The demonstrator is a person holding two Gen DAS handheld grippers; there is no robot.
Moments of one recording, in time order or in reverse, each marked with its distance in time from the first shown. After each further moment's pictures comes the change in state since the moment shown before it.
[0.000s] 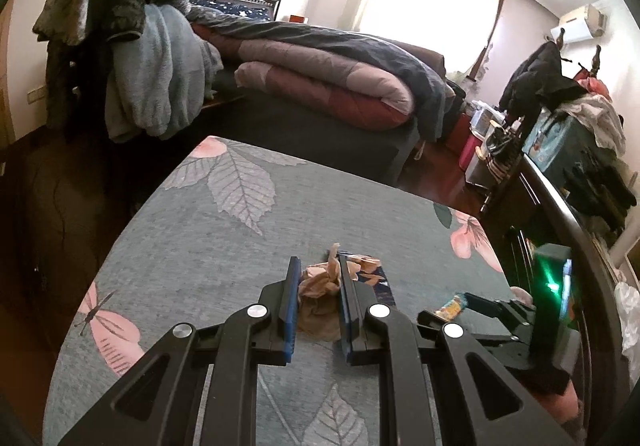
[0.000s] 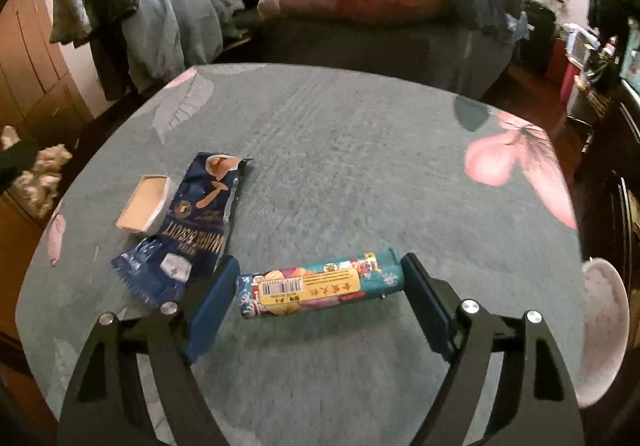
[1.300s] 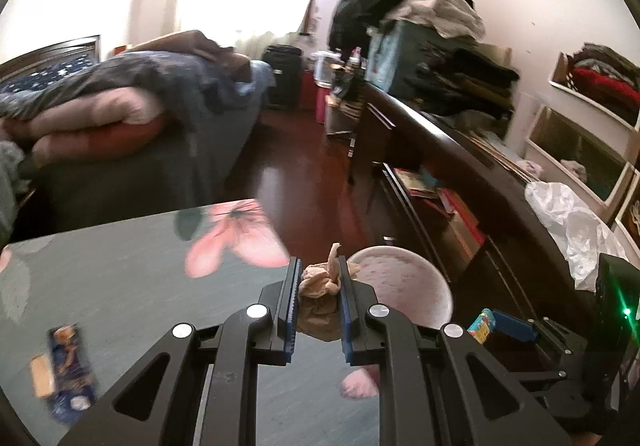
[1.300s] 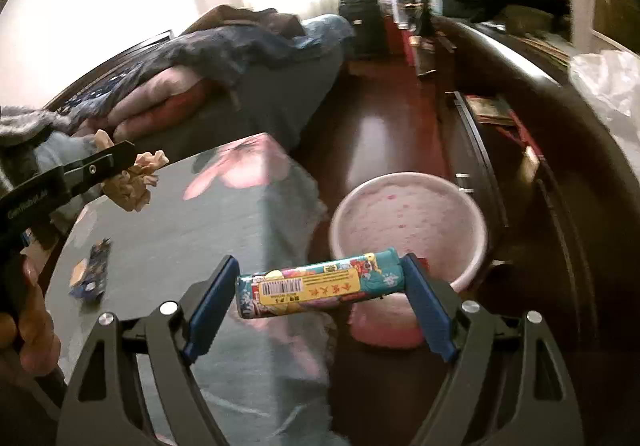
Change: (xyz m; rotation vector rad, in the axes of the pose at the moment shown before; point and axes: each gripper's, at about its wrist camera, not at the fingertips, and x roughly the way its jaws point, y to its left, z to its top) left arm 0.048 -0.298 -0.027 0.450 0.053 -0.391; right arm -0.189 -0.209 -0.139 0.504 -0.229 -0.278
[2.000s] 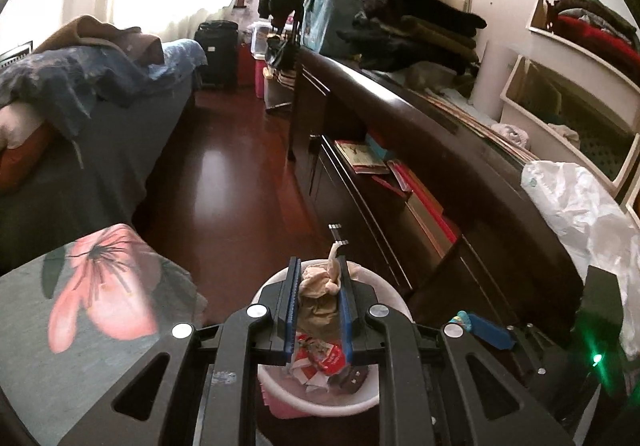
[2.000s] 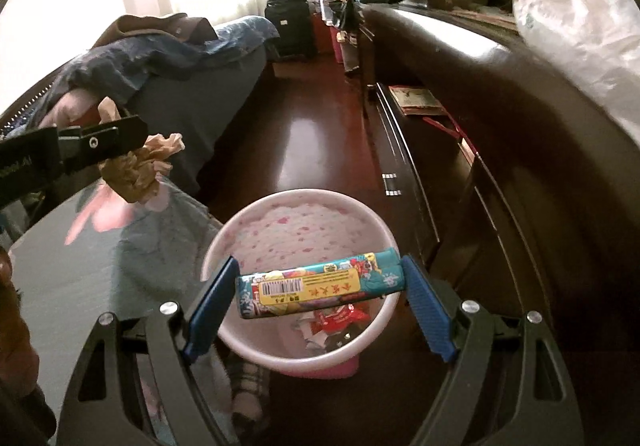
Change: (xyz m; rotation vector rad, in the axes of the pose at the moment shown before) left arm 0.142 -0.085 0.032 0.101 0.110 -0.162; right arm 0.080 -0.091 0.023 0.094 -0.004 -0.219
